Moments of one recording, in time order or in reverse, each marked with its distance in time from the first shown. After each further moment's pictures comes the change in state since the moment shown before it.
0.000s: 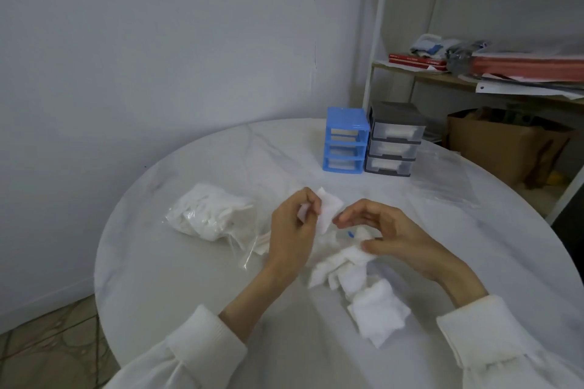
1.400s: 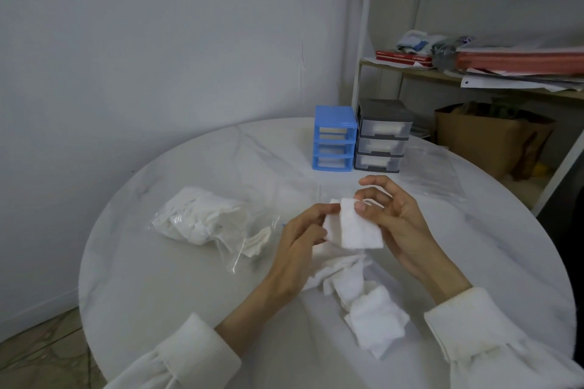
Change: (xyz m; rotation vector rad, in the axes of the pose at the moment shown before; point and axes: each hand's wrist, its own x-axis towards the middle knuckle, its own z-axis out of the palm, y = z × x) left_hand -0.019 0.006 0.011 -0.235 -0.260 -0.146; right_hand 0.003 -0.003 0.006 0.401 0.427 -0.111
